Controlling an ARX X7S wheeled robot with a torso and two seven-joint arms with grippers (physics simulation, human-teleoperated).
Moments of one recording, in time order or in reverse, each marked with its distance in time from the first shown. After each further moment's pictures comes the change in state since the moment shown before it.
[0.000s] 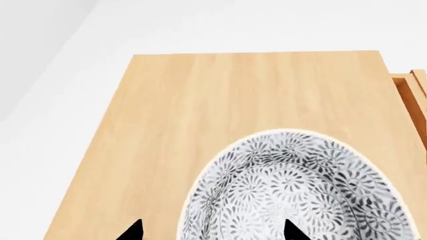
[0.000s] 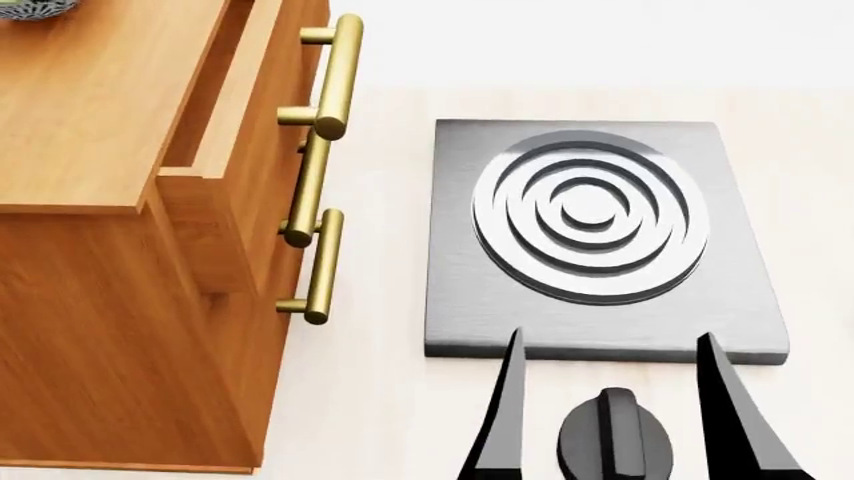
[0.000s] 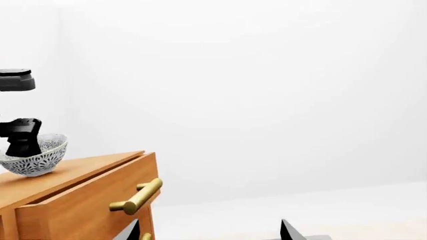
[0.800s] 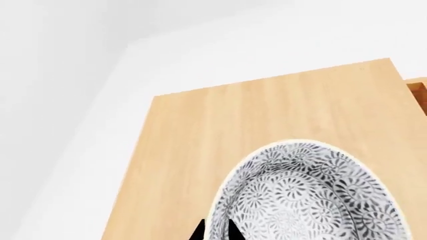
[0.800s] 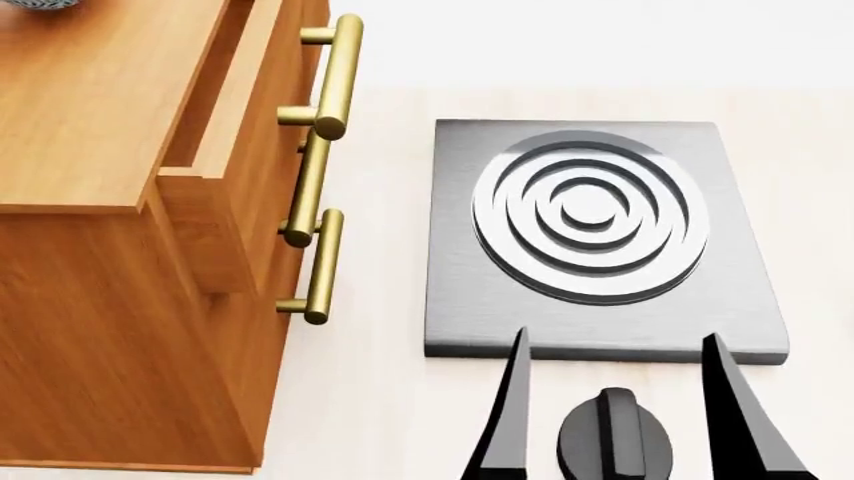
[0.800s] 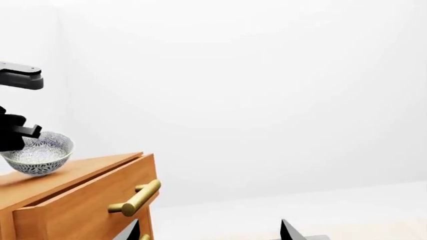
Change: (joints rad) left arm 0.001 0.041 0.187 -0.012 0.018 0.099 0.042; right arm -0.001 0.008 -0.001 0.001 0.003 -0.013 0.009
